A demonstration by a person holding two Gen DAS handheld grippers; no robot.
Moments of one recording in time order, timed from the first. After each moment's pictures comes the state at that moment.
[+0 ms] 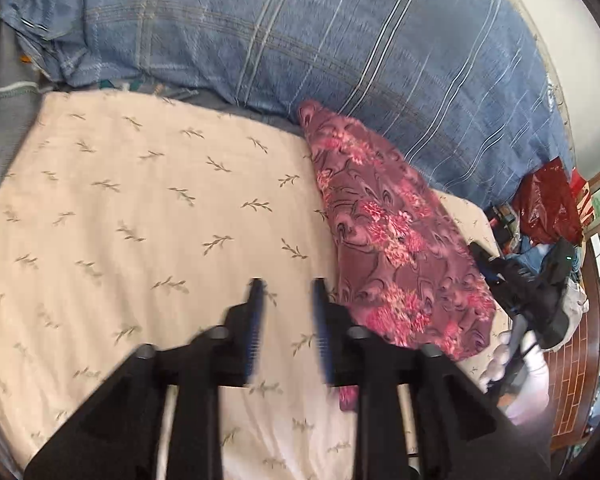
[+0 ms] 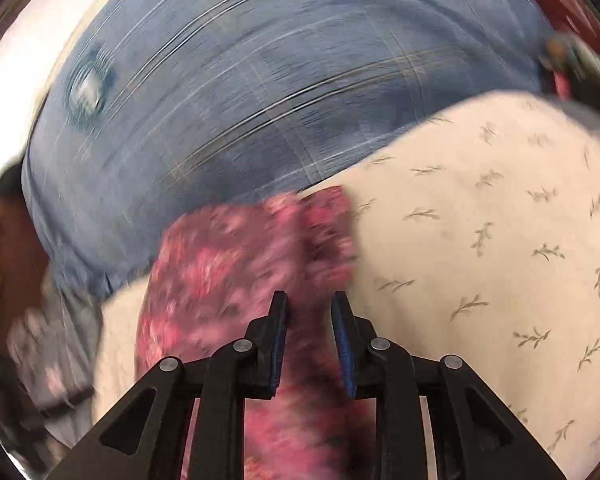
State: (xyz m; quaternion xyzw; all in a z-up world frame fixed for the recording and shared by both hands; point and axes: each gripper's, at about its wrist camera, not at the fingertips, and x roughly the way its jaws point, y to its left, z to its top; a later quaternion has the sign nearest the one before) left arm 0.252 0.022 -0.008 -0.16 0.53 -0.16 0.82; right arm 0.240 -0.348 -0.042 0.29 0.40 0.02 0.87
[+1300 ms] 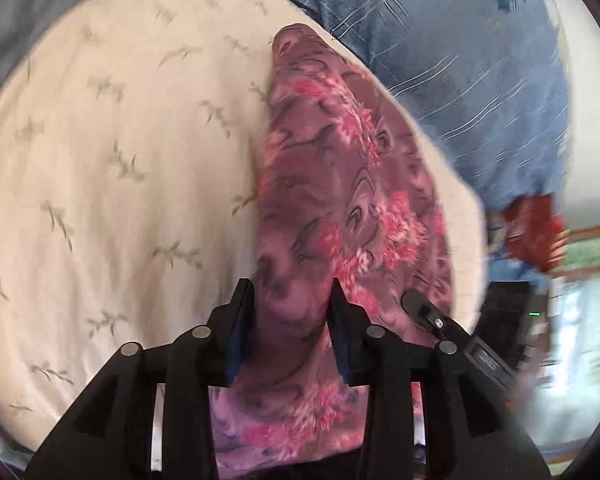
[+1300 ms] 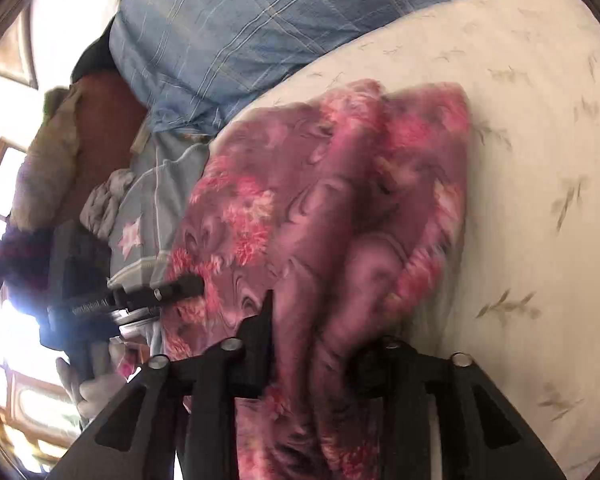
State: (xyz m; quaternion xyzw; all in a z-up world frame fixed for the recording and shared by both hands) left arm 0.204 0.122 -0.064 -0.30 0.60 -0.17 0.72; right arm 0.198 -0.155 -0.102 0.29 0.51 0.25 0.77
